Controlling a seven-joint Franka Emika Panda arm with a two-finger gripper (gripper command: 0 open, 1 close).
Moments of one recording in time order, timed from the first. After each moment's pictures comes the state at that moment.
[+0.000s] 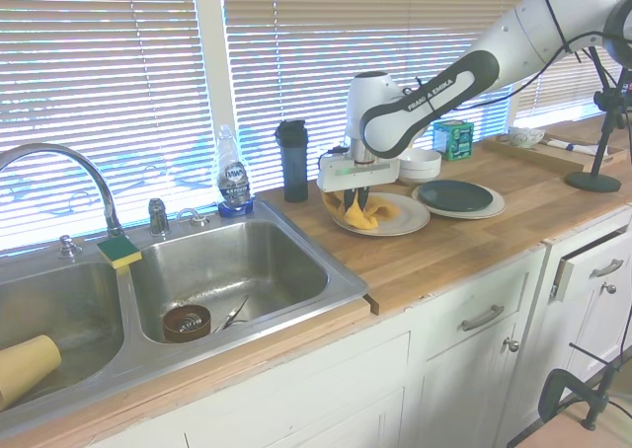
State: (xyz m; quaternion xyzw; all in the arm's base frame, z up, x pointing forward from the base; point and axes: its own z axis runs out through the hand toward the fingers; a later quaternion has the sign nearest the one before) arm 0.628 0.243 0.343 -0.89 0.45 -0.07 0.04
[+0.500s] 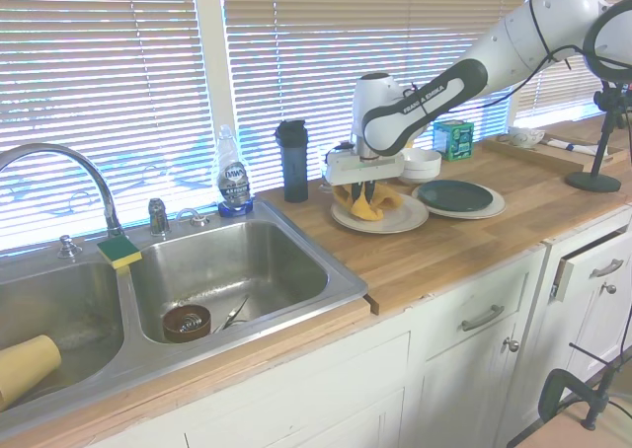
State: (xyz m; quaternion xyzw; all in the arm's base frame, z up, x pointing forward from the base) arm 0.660 0.195 0.338 -0.87 0.48 -0.09 0.03
